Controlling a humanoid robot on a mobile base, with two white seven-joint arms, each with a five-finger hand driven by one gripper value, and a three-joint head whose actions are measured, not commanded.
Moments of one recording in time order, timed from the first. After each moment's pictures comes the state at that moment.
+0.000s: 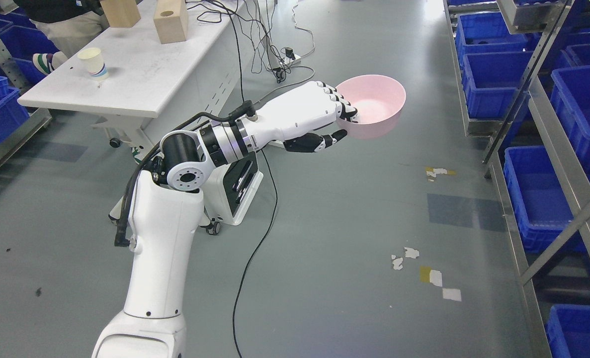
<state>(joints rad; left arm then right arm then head) -0.54 0.00 -0.08 -1.52 -0.70 -0.79 -0.76 0.00 0.00 0.05 0.00 0.05 -0.08 -0.03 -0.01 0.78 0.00</state>
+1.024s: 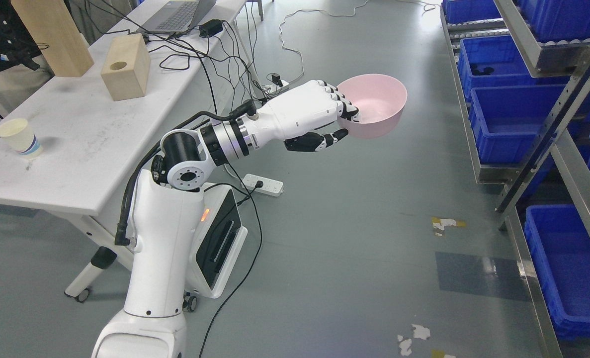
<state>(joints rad) -0.54 0.00 -0.08 -1.52 -0.70 -0.79 -0.76 0.00 0.00 0.05 0.00 0.05 -0.08 -0.03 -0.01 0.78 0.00</state>
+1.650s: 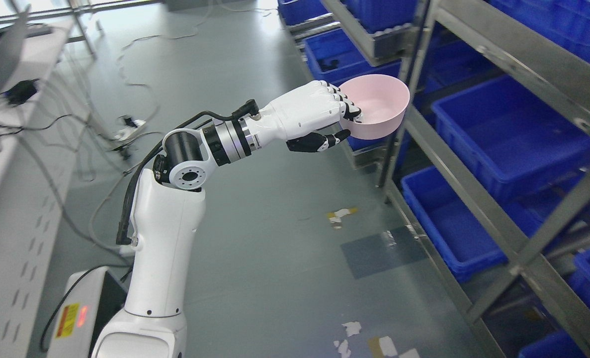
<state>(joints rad) -0.55 0.00 -0.10 -1.52 -0.70 -0.79 -0.76 0.00 0.00 0.05 0.00 0.05 -0.08 -0.03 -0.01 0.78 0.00</state>
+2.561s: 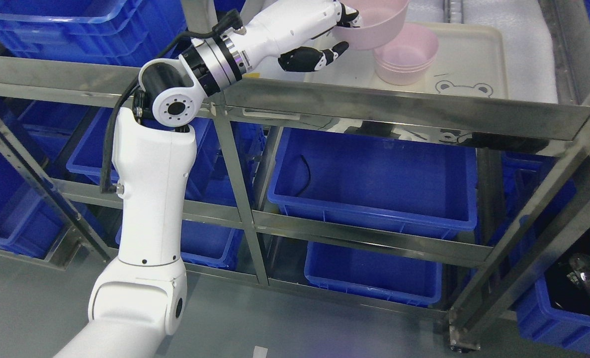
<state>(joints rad) -0.81 0.00 -0.07 -1.48 -0.75 -0.57 -0.77 0.00 0.00 0.05 0.00 0.05 -0.08 -0.03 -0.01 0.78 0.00</state>
